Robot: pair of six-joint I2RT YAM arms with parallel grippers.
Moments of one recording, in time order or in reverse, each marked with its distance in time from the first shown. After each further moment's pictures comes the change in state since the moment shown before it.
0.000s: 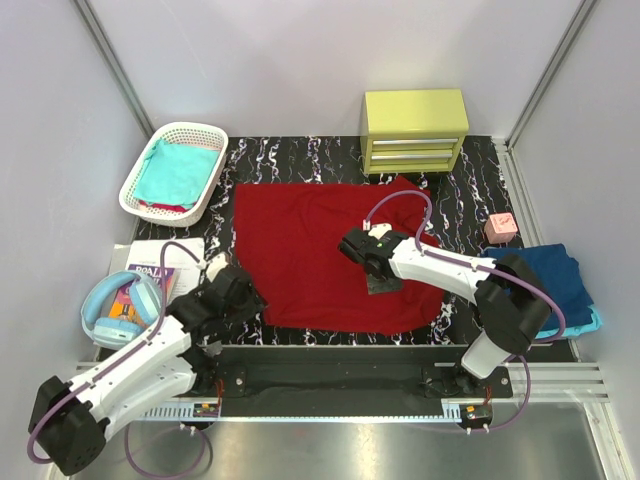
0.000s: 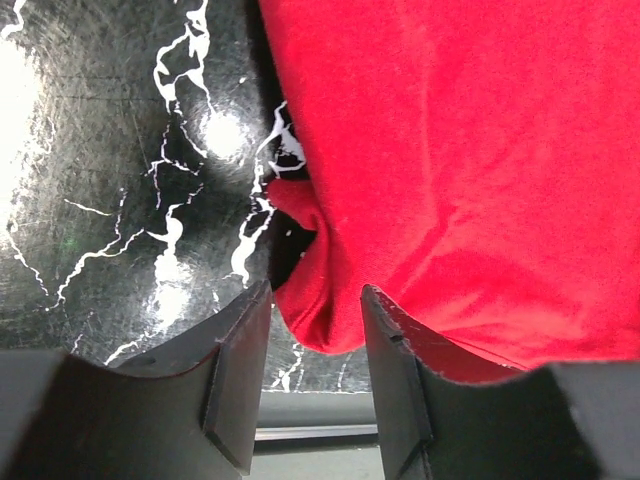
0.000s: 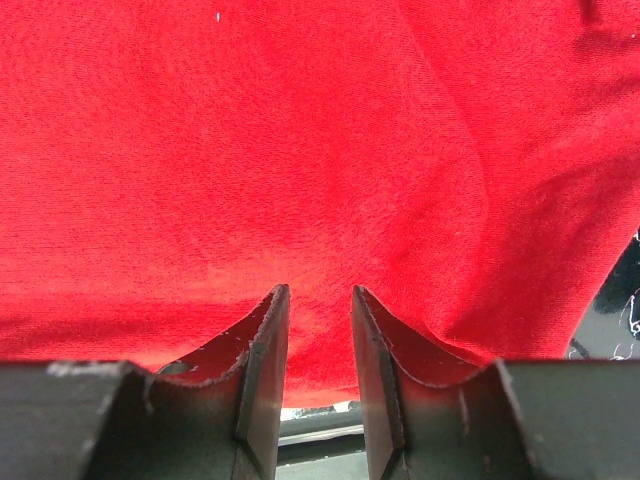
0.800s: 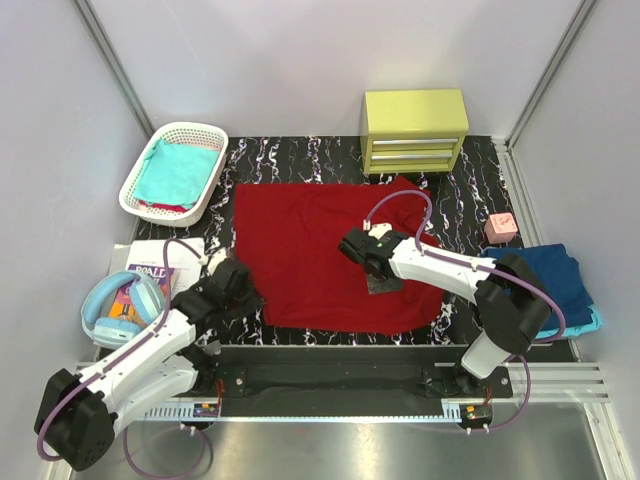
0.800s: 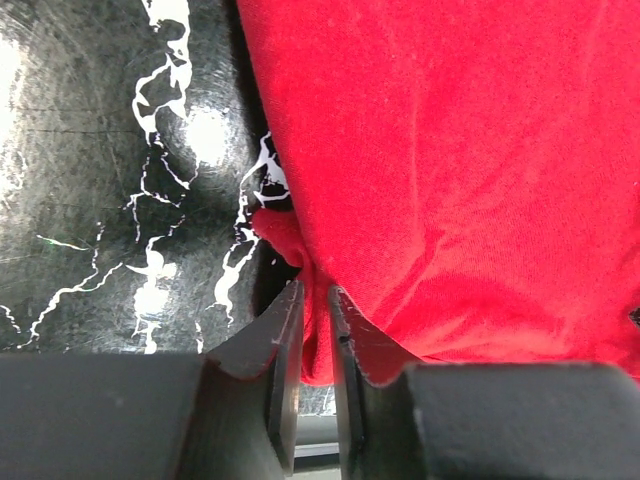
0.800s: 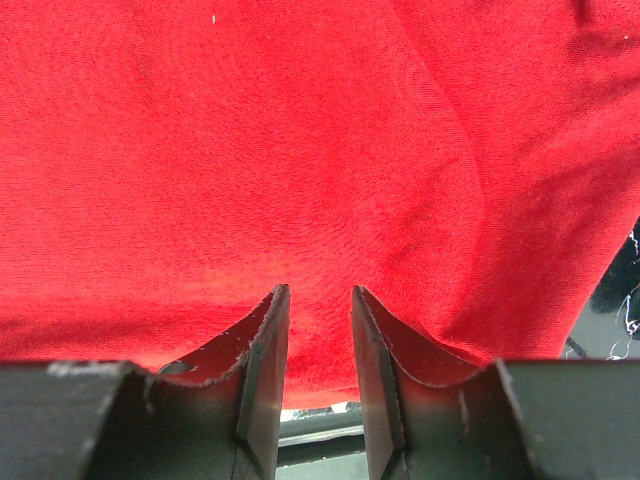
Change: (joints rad) left arm 0.075 0.081 -0.006 0.098 0.067 0.034; right arm 0.000 0.000 0.000 -0.002 0.007 0.000
